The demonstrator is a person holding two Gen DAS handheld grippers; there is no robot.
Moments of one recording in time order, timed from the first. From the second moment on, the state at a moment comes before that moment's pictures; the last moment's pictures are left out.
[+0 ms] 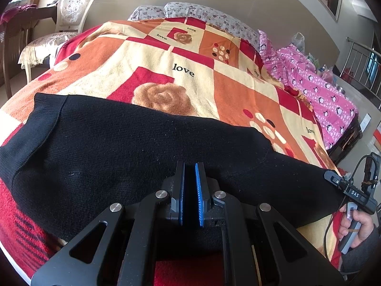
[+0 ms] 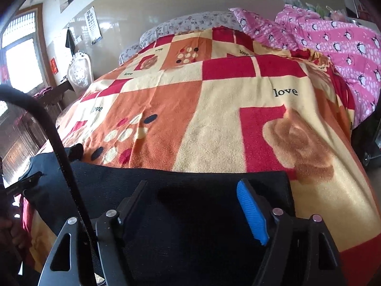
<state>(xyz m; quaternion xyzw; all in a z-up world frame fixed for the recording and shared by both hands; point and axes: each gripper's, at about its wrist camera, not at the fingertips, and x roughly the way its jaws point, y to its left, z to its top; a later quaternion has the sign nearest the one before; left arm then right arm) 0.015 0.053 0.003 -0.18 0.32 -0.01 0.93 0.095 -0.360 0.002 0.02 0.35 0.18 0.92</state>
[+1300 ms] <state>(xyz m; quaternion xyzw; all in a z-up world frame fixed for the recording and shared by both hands) 0.016 0.056 0.003 -0.19 0.32 -0.02 0.93 0.091 -0.331 -0.004 -0.06 0.35 0.16 0.92</state>
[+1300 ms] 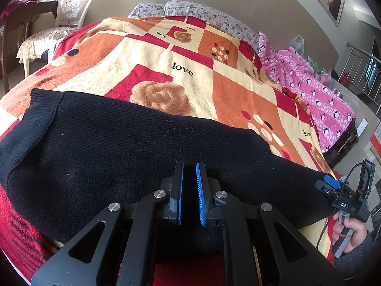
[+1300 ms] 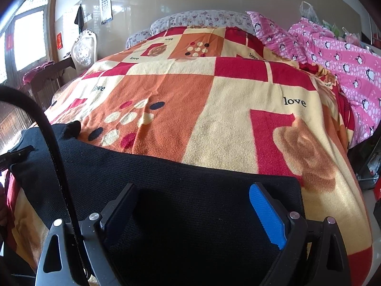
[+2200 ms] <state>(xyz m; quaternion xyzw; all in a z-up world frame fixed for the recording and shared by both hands) 0.015 0.062 0.000 -0.22 0.31 -0.03 0.92 0.088 -0.337 0.001 -0.04 0.34 0.16 0.93</state>
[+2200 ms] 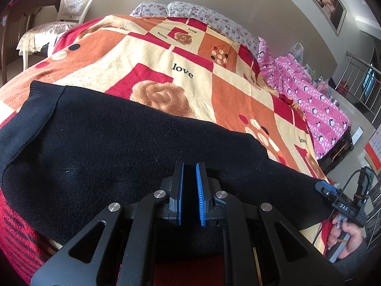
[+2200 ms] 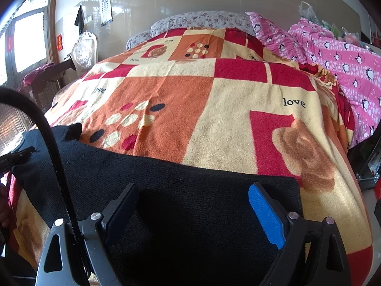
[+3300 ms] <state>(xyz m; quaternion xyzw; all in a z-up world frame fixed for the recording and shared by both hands) 0.014 0.064 -0.001 -0.23 0.31 -0.04 0.92 0.016 -0.452 -0.009 0.30 0.31 0.20 0.88</state>
